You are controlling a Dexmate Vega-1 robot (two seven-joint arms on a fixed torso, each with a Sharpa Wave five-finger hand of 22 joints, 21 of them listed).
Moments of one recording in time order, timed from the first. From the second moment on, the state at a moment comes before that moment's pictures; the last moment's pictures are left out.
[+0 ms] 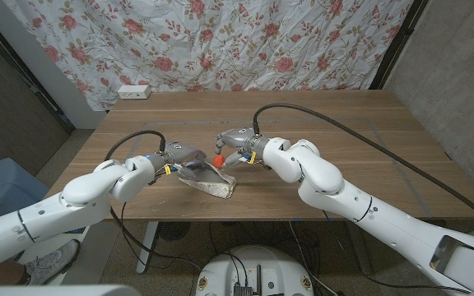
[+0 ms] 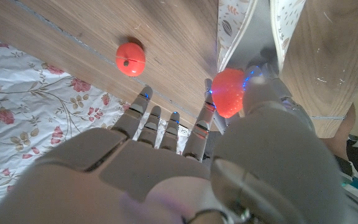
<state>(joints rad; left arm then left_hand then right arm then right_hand) 1.12 1.20 0.44 -2.16 0.73 0.24 -0.18 0.78 -0.08 0.35 -0.16 0.18 0.67 -0.09 0.18 0.18 0.37 -0.14 0.18 0.18 0.31 -0.04 0.18 0.17 0.36 -0.04 0.19 0.17 -0.72 -0.57 -0.89 -2.12 -0.98 -0.32 0.53 0.89 -0.03 0.40 -0.16 0.17 0.69 -0.21 0.58 0.24 0.16 -0.04 0.20 0.20 0.07 0.05 0.28 0.27 0.33 0.07 0.19 0.16</state>
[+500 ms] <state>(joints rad) 1.13 1.21 0.44 -2.15 0.72 0.22 -0.15 0.78 -0.07 0.35 -0.16 0.18 0.67 -0.09 0.18 0.18 0.37 -0.14 0.18 0.18 0.31 -0.04 0.18 0.17 0.36 -0.04 0.19 0.17 -0.69 -0.54 -0.92 -2.07 -0.95 -0.28 0.51 0.89 -0.02 0.40 -0.16 0.17 0.69 -0.21 0.58 0.24 0.16 -0.04 0.20 0.20 0.06 0.04 0.28 0.27 0.33 0.07 0.19 0.16</state>
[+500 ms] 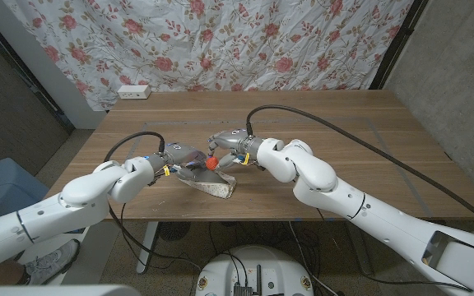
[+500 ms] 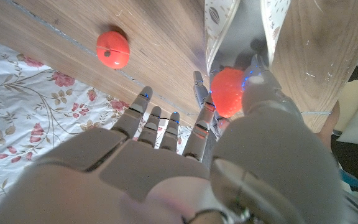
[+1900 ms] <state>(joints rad) 1.12 1.20 0.43 -2.13 0.72 0.18 -0.13 0.78 -0.07 0.34 -0.16 0.18 0.67 -0.09 0.18 0.18 0.37 -0.14 0.18 0.18 0.31 -0.04 0.18 0.17 0.36 -0.04 0.19 0.17 -0.65 -0.49 -0.98 -2.01 -0.90 -0.32 0.47 0.90 -0.02 0.39 -0.16 0.17 0.69 -0.21 0.57 0.23 0.16 -0.04 0.20 0.20 0.06 0.04 0.27 0.27 0.33 0.06 0.19 0.16</state>
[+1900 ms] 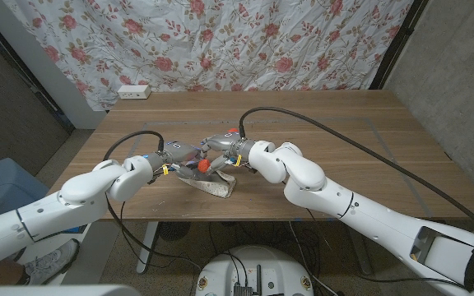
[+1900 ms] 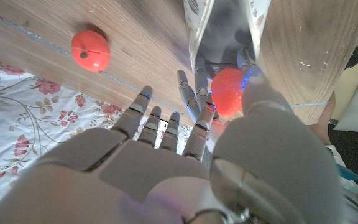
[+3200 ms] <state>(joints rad) 1.10 1.19 0.44 -2.10 0.72 0.17 -0.12 0.77 -0.07 0.34 -0.16 0.18 0.67 -0.09 0.18 0.18 0.37 -0.14 0.18 0.18 0.31 -0.04 0.18 0.17 0.36 -0.04 0.19 0.17 -0.61 -0.47 -1.01 -1.97 -0.86 -0.34 0.48 0.90 -0.06 0.37 -0.16 0.19 0.54 -0.22 0.49 0.21 0.12 -0.01 0.19 0.20 0.04 0.06 0.26 0.27 0.33 0.07 0.19 0.16</state>
